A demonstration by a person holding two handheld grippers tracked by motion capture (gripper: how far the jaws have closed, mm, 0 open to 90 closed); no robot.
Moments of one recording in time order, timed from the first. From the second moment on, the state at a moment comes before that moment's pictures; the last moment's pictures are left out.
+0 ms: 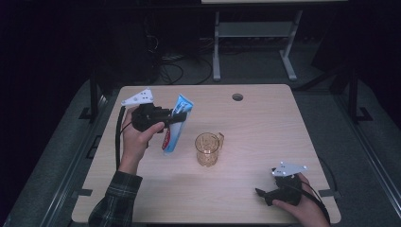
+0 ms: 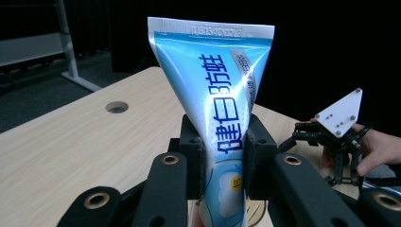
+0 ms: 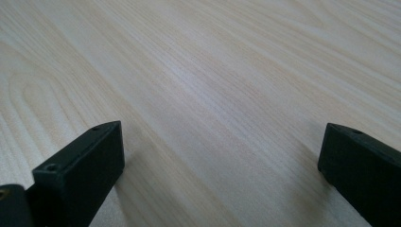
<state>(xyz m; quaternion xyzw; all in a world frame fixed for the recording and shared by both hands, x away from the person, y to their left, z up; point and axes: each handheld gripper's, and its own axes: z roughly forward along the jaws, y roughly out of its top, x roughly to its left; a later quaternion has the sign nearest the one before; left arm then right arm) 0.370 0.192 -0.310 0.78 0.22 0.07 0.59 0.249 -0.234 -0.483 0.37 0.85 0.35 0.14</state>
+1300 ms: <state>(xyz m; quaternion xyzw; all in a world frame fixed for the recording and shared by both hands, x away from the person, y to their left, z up) 0.394 0.100 -0.300 0.77 0.16 0.03 0.61 0.249 -0.234 -0.483 0.37 0.85 0.35 0.14</state>
